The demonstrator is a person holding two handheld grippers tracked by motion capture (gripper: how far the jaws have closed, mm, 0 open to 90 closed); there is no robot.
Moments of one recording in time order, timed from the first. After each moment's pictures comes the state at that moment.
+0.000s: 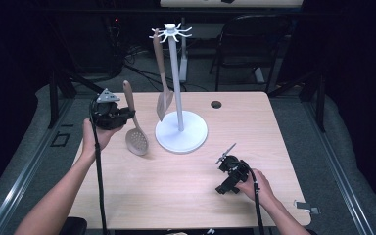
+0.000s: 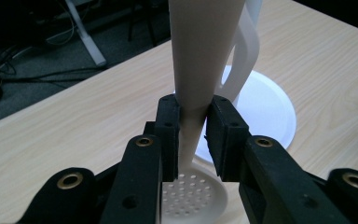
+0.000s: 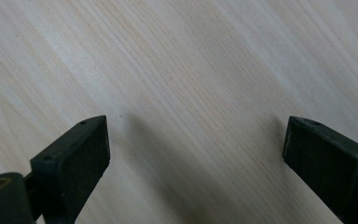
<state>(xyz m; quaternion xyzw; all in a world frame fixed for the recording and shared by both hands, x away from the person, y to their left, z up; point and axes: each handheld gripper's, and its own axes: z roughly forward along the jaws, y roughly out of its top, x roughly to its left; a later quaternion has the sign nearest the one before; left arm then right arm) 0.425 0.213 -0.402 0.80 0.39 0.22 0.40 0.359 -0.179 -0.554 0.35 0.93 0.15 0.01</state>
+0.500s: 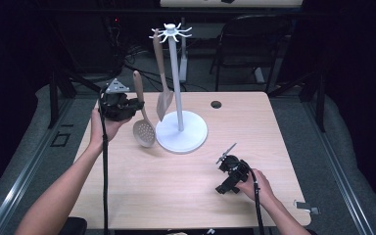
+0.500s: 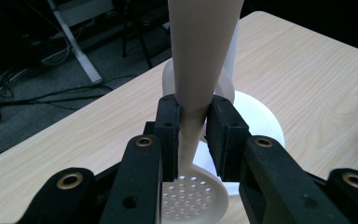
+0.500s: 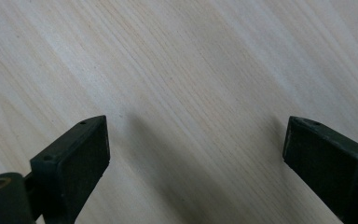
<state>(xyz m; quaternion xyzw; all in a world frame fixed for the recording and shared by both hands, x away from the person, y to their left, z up) 0.434 0.187 -0.380 0.80 0.36 0.23 0.41 0.358 -0.180 -0.553 0.35 0.93 0.15 0.01</state>
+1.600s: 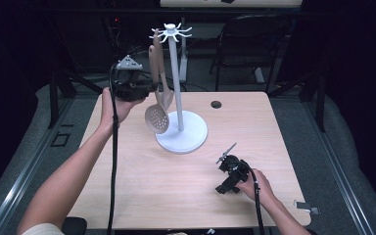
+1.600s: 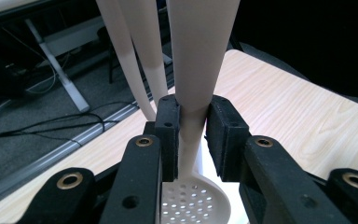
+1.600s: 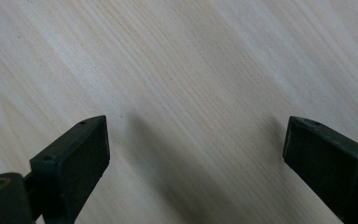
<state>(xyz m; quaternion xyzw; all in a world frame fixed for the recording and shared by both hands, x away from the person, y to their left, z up) 0.446 0.147 -0.319 0.80 0.33 0.23 0.45 0.360 -0.180 -0.551 0.34 0.93 0.14 0.01</state>
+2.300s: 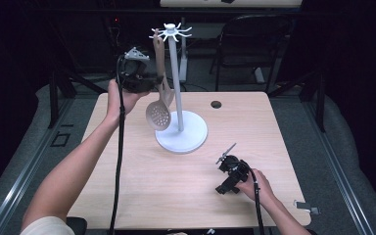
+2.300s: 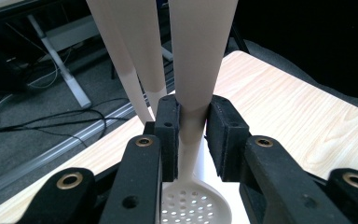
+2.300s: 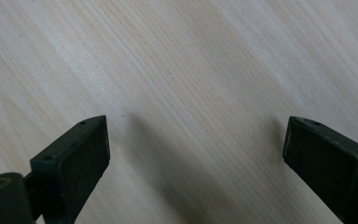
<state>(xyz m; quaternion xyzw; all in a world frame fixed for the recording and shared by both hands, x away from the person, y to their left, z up) 0.463 0.133 -0.312 0.80 0.34 0.22 0.43 0.358 -0.179 -0.554 0.35 0.92 0.15 0.01</state>
